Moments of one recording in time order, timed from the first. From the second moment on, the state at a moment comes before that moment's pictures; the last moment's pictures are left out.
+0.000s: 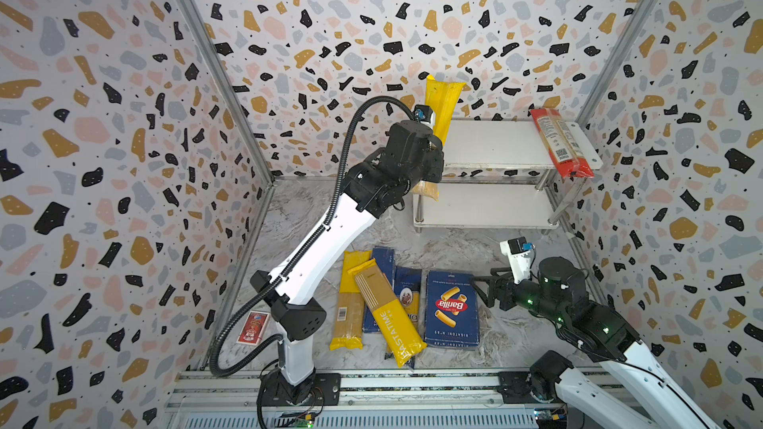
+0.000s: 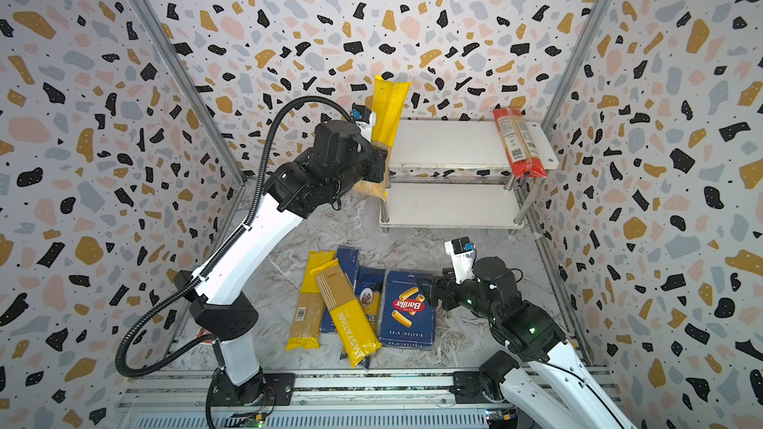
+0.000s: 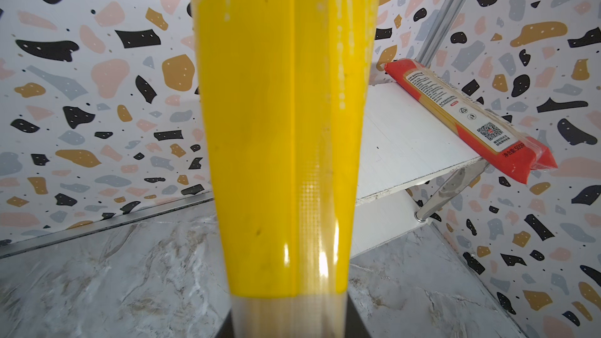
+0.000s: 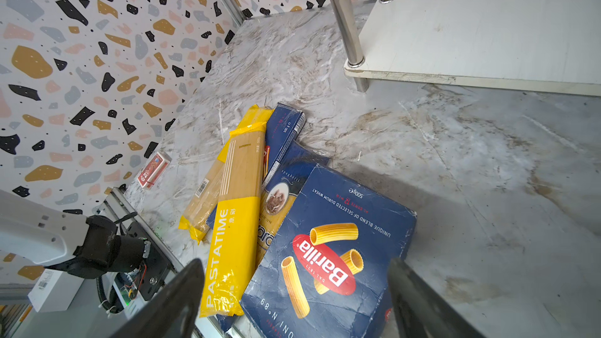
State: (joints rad) left arm -0.79 1.88 2.34 -0.80 -0.26 -0.27; right arm 0.61 0.61 0.75 -0.64 -0.20 0.39
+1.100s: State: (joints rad) left arm -0.57 2.13 2.48 -0.41 0.23 -0.65; right arm 0.58 0.75 0.66 -0.41 -0.24 0.41
